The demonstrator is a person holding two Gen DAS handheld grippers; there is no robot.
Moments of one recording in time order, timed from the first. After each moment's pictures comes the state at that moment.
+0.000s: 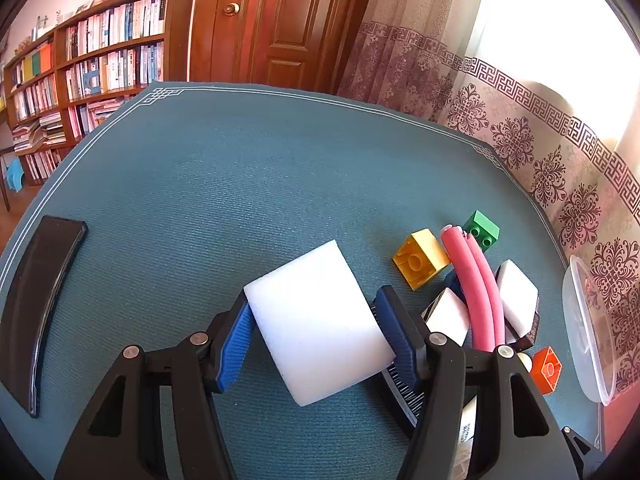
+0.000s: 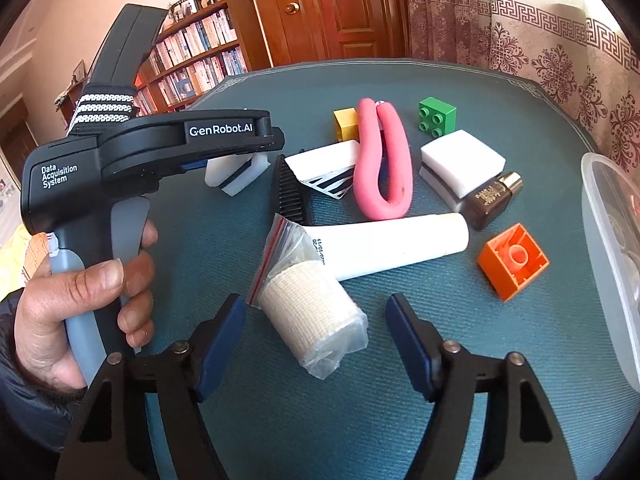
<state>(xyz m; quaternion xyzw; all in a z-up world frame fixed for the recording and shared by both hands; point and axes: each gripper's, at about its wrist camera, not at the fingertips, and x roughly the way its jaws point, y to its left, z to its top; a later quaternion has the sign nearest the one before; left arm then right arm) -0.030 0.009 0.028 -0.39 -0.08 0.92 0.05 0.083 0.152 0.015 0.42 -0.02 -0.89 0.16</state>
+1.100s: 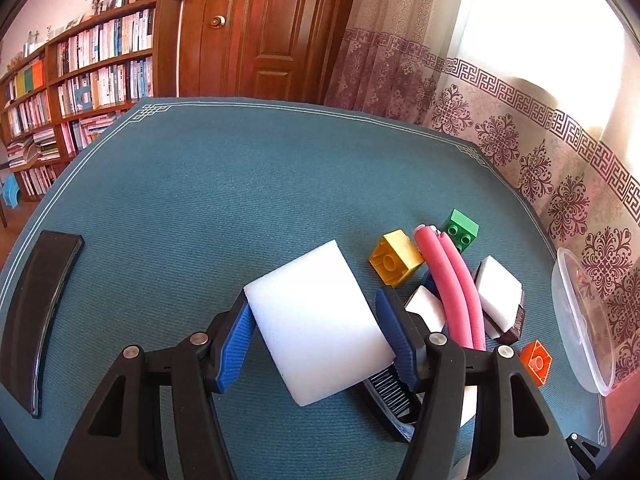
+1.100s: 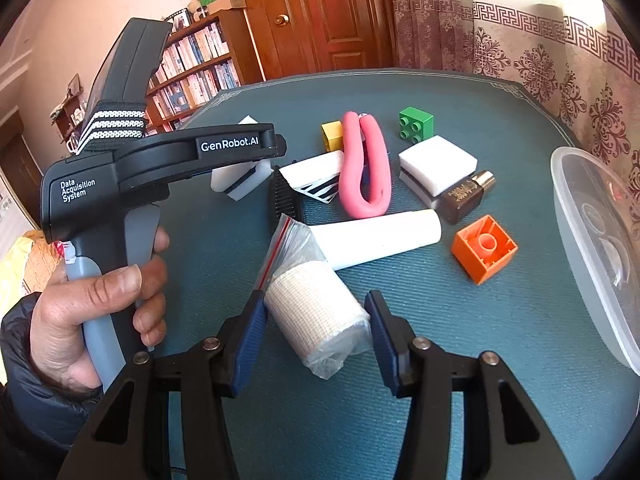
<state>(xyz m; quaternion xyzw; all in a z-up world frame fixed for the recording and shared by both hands) -0.020 0.019 0.037 -0.37 -0.07 0.92 0.07 0.109 0.167 0.029 0.41 -0.04 -0.90 0.14</state>
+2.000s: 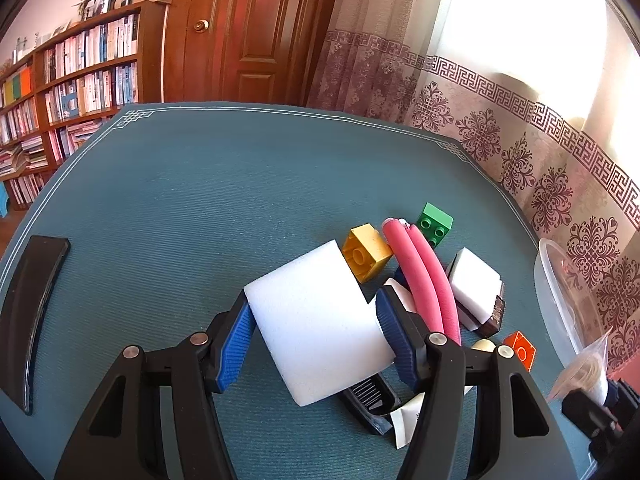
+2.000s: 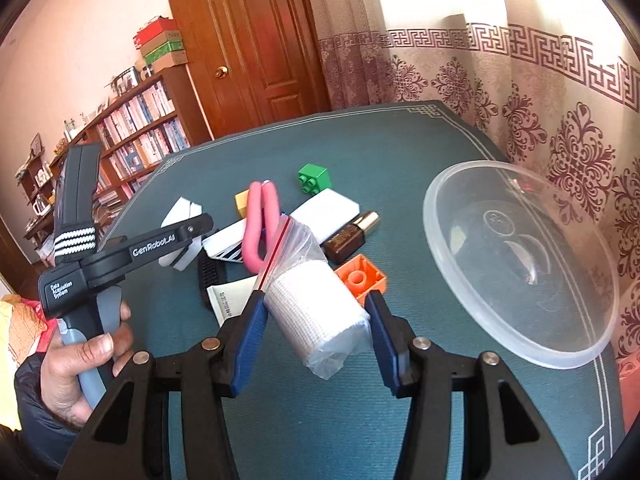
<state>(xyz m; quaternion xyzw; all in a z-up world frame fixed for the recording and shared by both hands) -0.015 0.035 0.041 -0.36 -0.06 0.92 0.09 0.119 0.235 0.072 0.34 -0.10 -0.93 0.04</state>
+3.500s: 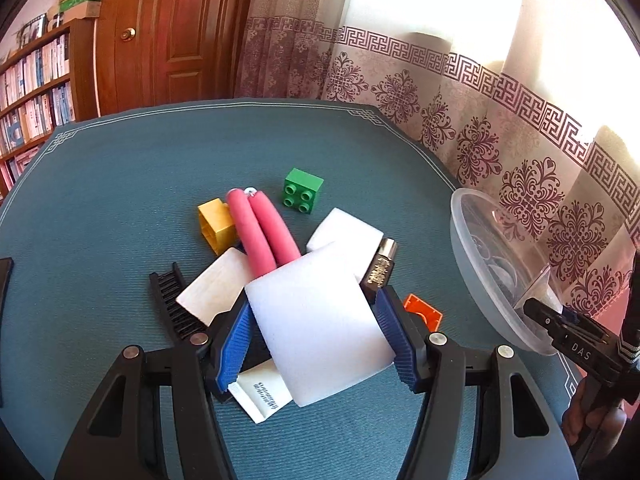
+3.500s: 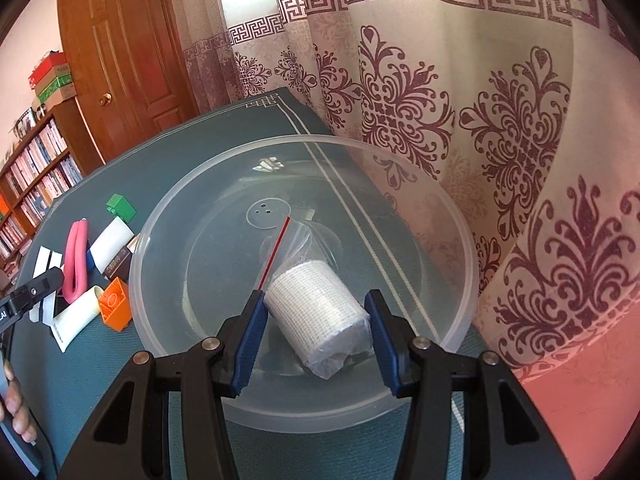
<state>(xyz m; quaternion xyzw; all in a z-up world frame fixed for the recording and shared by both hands) 0.017 0.121 0.051 -0.38 -0.02 0.90 0.20 0.132 0.371 0.033 0.37 -0.12 -0.91 -0.13</state>
